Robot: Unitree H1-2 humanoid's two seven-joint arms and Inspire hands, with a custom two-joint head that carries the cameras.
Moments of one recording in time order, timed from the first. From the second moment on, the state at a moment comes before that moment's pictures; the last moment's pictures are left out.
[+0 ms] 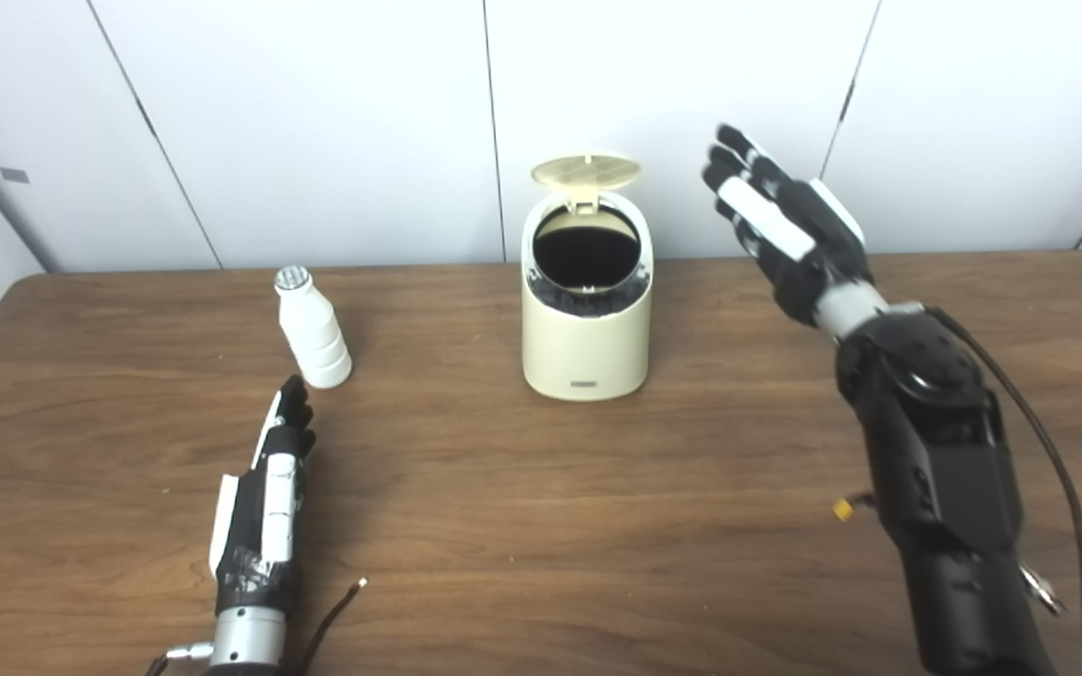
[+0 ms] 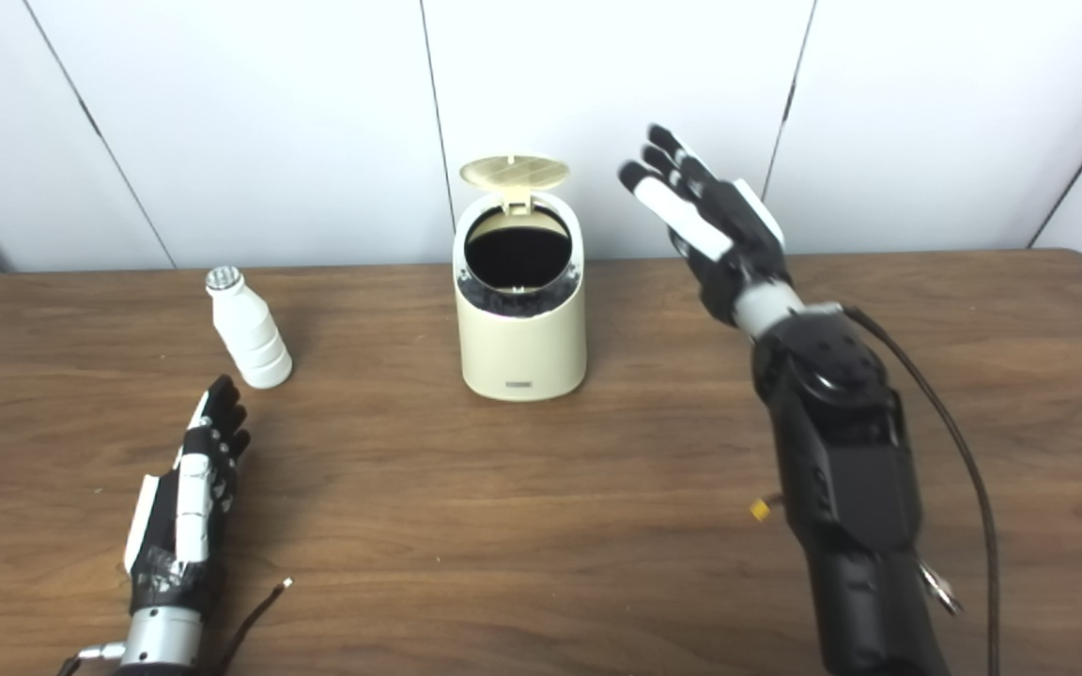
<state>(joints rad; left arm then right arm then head) 0.09 0.05 0.10 -0.13 -0.06 -0.10 -0.01 -0.49 -0.17 -0.12 -0.03 0.19 0.47 0.13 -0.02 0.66</state>
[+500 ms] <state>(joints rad) 0.09 0.06 0.10 -0.13 -0.08 -0.09 -0.01 -0.13 -0.22 -0.13 -0.19 0.20 0.29 0.12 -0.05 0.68</state>
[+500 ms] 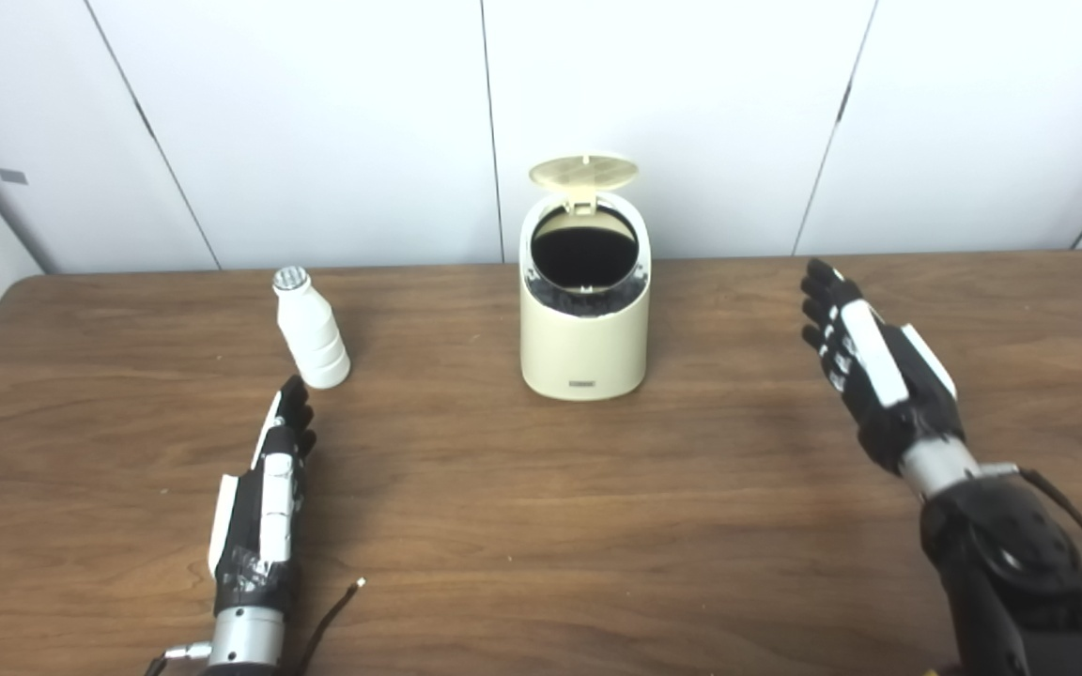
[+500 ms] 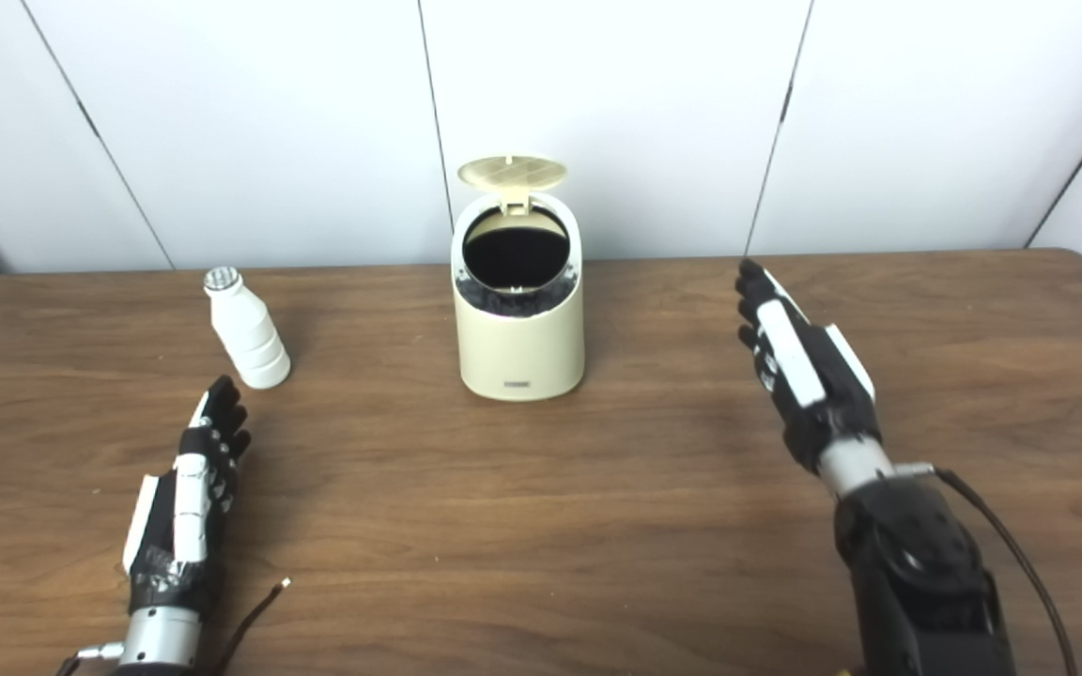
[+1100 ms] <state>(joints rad) 0.09 0.07 0.10 -0.13 -0.09 -0.05 -0.01 -0.04 -0.15 -0.12 -0.03 0.11 -0.02 0.11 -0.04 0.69</state>
